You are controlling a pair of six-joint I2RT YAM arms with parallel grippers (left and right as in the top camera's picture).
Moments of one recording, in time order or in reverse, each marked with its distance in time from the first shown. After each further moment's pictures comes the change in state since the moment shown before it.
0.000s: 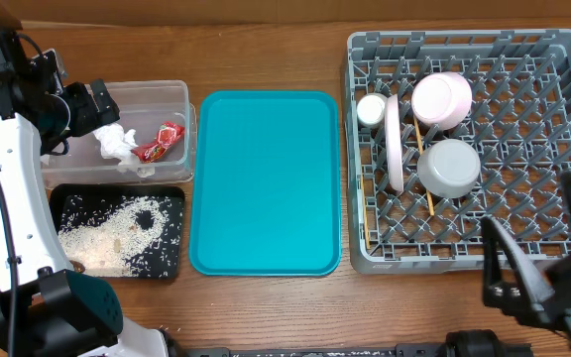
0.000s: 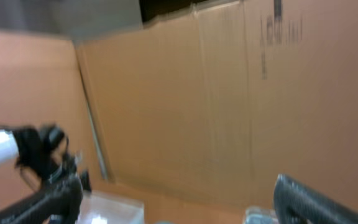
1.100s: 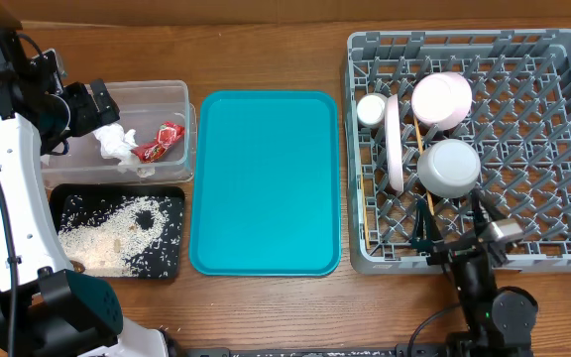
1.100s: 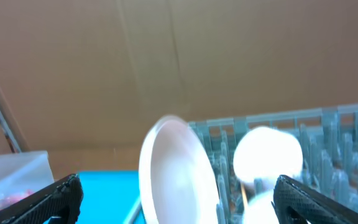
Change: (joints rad) left arm 0.000 0.000 0.000 0.000 0.000 0.000; right arm 0.000 -0.452 -1.207 0.610 0.251 -0.001
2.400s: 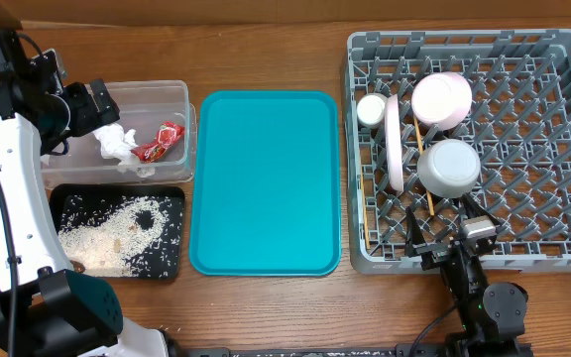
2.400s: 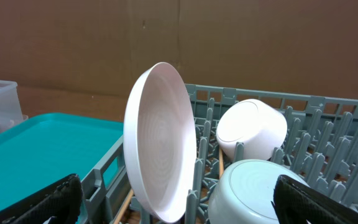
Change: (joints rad) left arm 0.000 0.000 0.000 0.000 0.000 0.000; right arm 0.045 -0.002 0.000 -0.140 0.034 -0.249
